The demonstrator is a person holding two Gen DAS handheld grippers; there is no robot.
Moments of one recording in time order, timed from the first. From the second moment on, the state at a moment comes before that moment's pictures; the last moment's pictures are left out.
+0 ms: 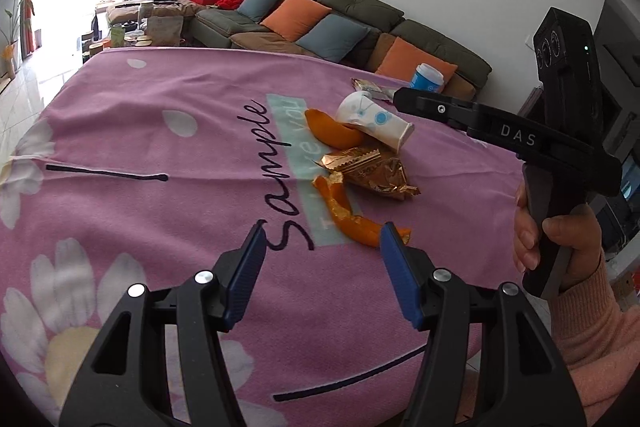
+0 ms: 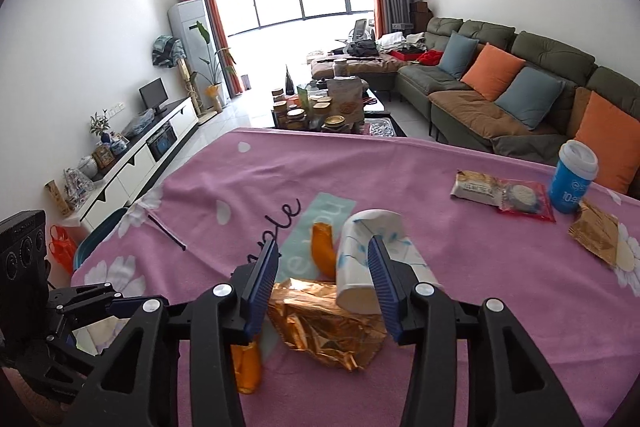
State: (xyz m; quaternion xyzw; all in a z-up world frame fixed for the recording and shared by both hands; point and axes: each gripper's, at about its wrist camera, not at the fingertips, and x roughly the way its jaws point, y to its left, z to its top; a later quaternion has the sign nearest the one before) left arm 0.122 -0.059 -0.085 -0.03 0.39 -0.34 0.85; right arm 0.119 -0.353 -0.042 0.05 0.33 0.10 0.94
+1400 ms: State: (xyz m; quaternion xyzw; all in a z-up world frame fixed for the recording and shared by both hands) left arm 0.153 -0.088 -0.100 -0.05 0.44 -0.33 0.83; right arm 0.115 -0.364 -0.056 -0.02 0.33 0.08 0.94
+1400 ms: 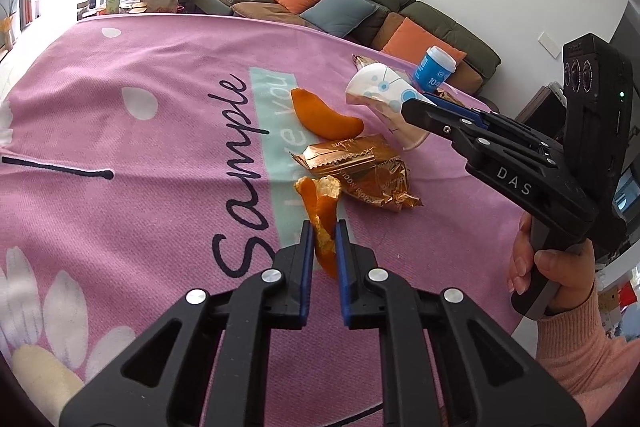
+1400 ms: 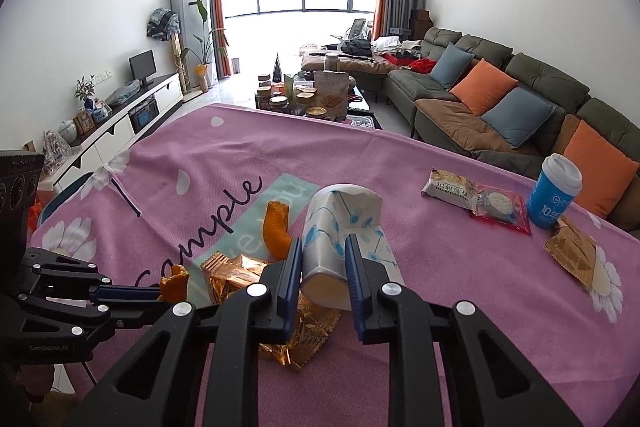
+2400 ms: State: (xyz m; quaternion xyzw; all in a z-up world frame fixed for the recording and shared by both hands) left arm 0.111 0.009 -0.049 -0.08 0.38 -0.27 0.88; right arm 0.095 -0.298 -0.018 0.01 0.28 0.20 0.94
